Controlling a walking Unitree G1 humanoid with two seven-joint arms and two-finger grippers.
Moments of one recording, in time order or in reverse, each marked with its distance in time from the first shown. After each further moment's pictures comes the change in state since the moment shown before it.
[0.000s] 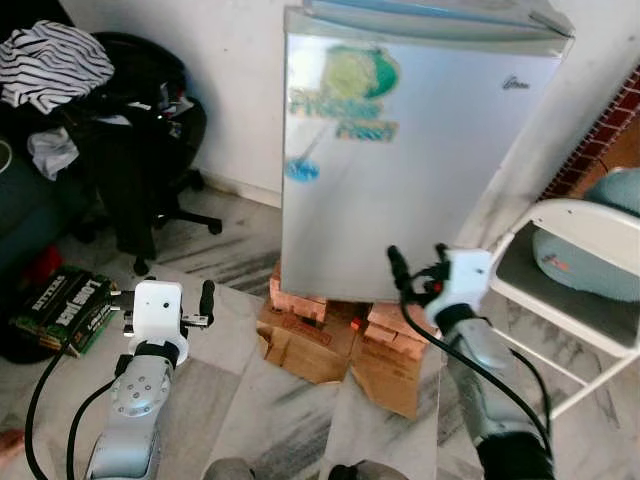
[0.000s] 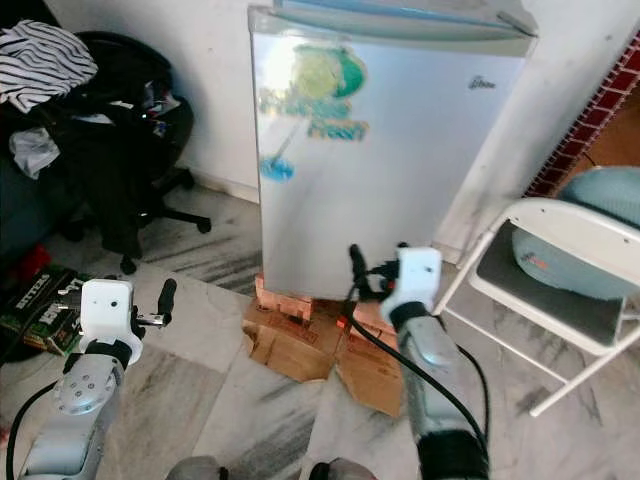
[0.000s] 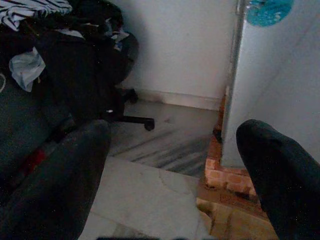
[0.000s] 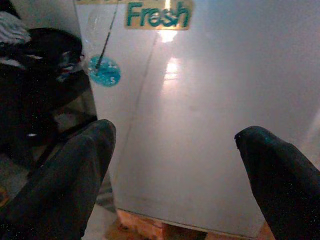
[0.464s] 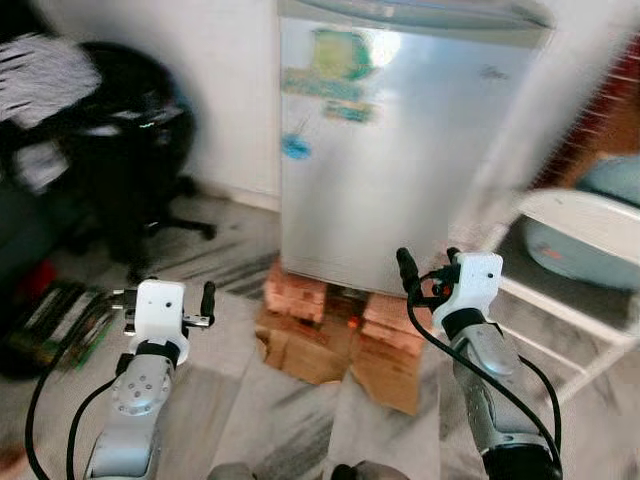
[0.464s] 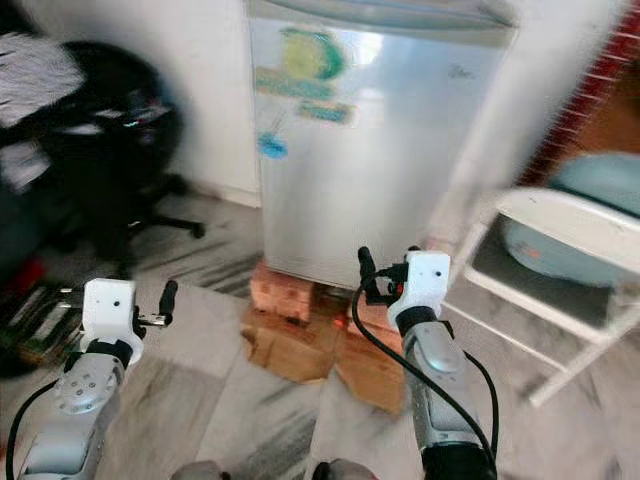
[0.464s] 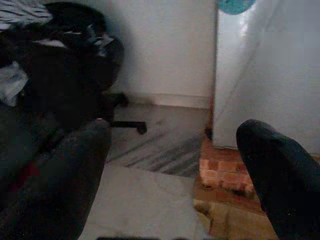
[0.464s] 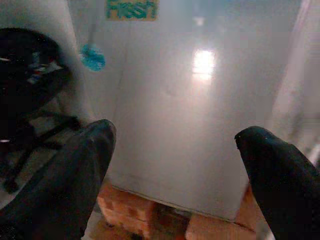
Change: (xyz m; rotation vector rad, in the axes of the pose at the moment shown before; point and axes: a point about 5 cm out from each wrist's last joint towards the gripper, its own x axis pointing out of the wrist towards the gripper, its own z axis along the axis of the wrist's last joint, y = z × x) left arm 0.001 -0.001 0.000 0.019 0.013 -0.011; right arm -0.008 -0.002 0.000 -0.006 0.029 -0.047
